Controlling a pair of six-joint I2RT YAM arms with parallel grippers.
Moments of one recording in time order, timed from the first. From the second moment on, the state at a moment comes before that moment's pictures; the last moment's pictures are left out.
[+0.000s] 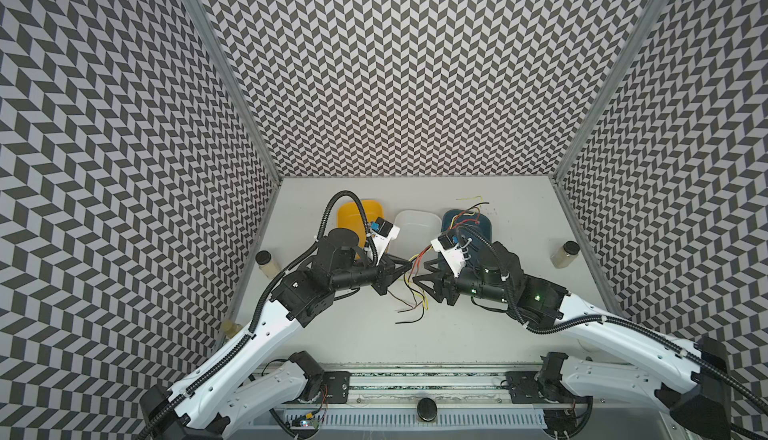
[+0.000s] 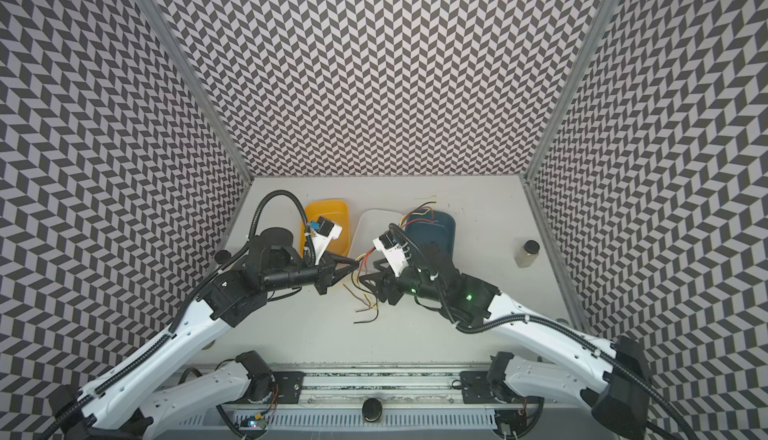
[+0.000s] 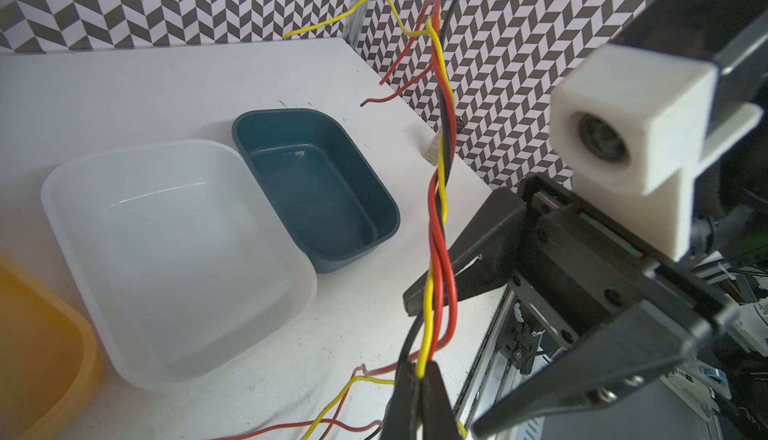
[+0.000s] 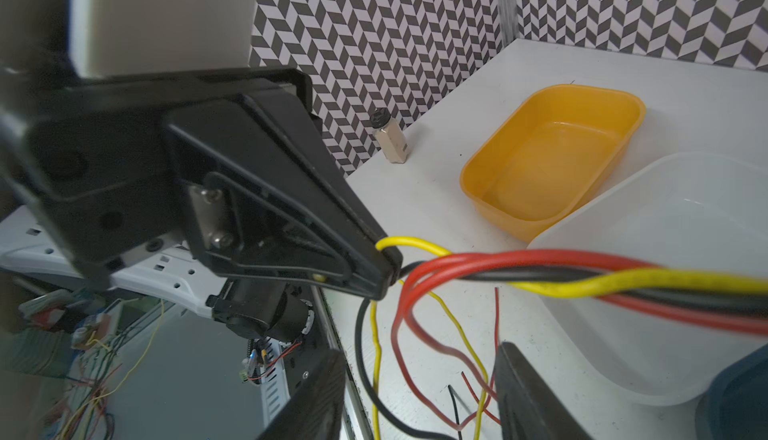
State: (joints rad) left arm -0.64 0.92 0.93 -0.38 0.56 -0.26; right arm 0.91 1.08 0.86 -0.04 -0.18 0.35
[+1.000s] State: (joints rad) left arm -0.63 0.97 0.97 -0.47 0.43 -0.23; right arm 0.97 0.97 0.83 -0.02 0.05 0.20
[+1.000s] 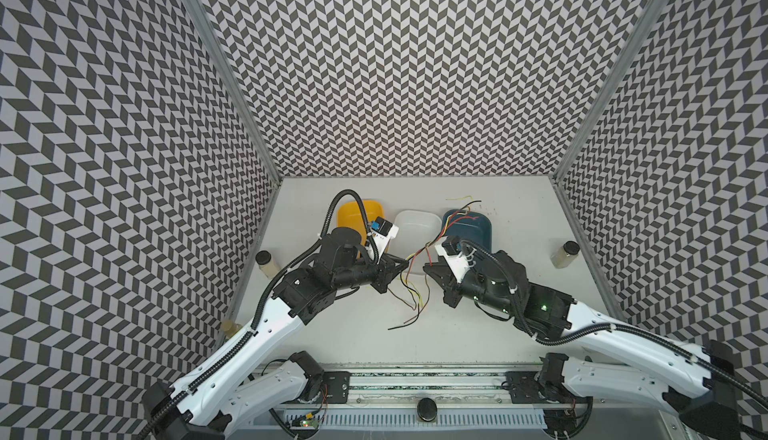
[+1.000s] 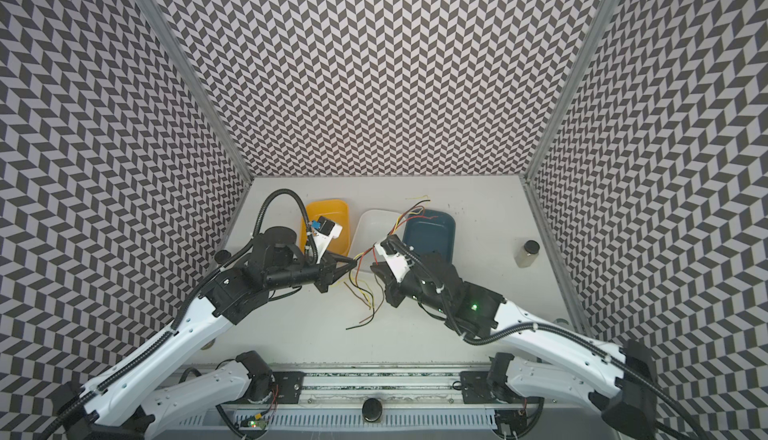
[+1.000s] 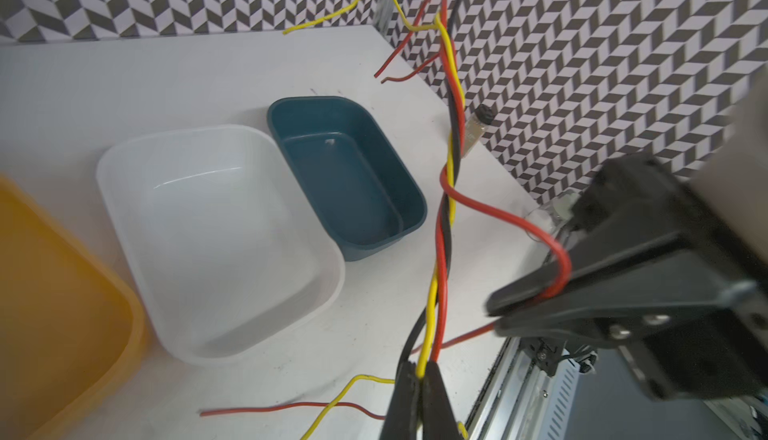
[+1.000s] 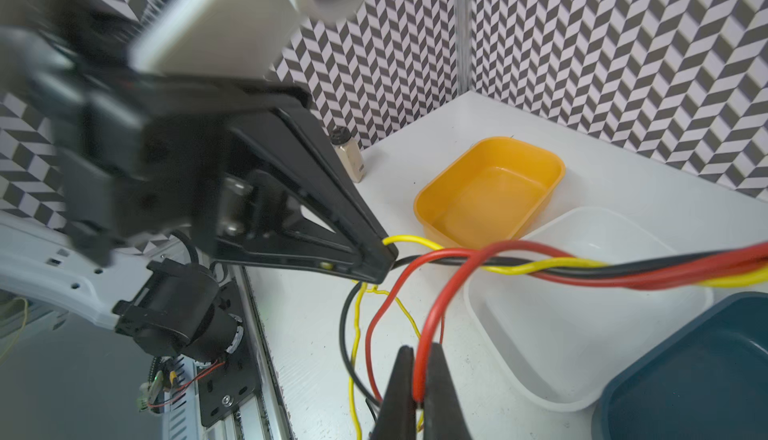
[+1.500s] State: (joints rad) left arm -0.75 1.05 1.04 -0.63 0.10 -0.13; right arm 0.94 0.73 0.81 -0.17 0.27 0.19
